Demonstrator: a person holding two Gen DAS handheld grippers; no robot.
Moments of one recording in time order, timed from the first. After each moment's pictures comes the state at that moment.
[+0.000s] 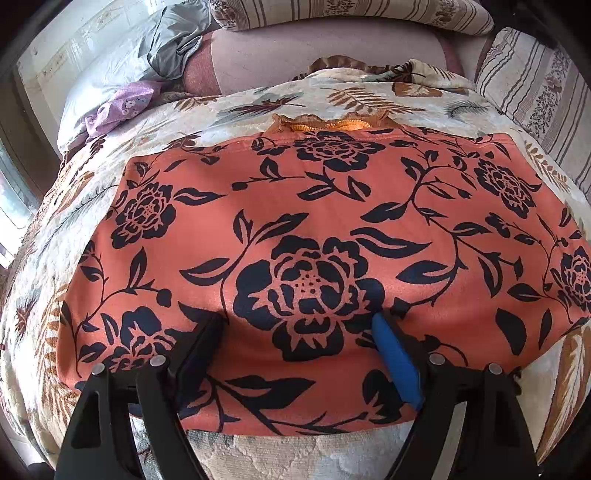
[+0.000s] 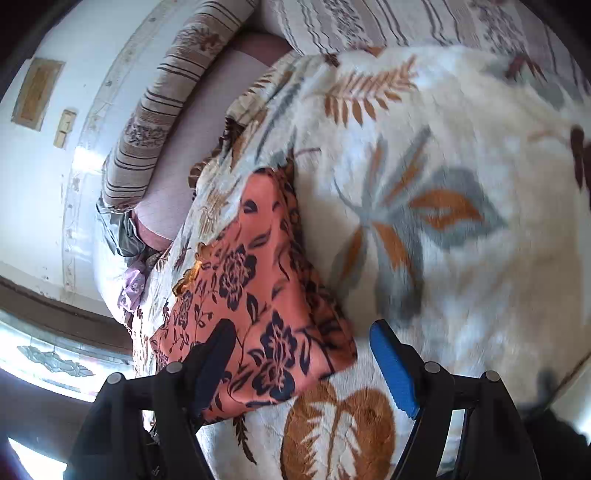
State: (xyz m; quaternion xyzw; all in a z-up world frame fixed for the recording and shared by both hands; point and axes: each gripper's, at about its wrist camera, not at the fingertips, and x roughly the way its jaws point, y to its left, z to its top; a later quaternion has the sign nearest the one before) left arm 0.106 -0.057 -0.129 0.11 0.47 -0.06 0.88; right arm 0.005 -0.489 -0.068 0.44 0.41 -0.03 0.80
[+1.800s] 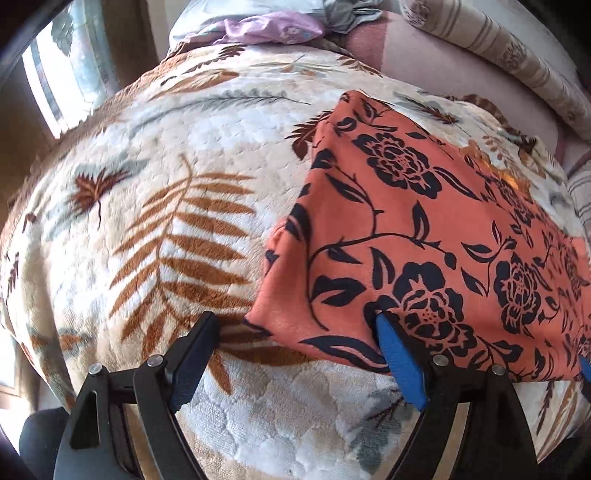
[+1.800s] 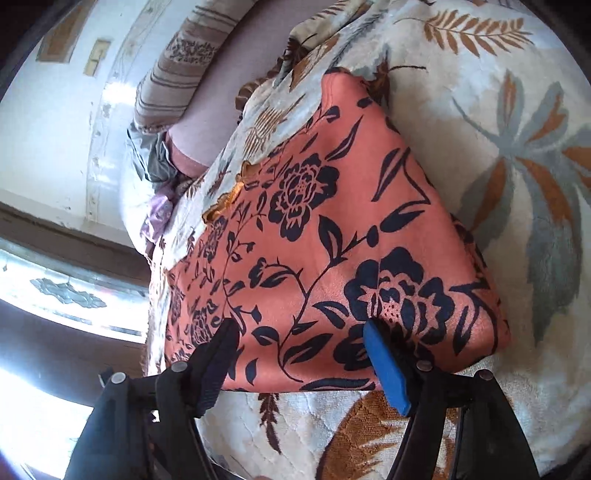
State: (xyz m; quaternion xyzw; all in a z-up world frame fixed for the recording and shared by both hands) left arm 0.099 0.117 -0.116 -0.07 0.51 0.08 0.85; right arm 0.049 -0.416 -0.097 0.42 0.47 0.09 0.77
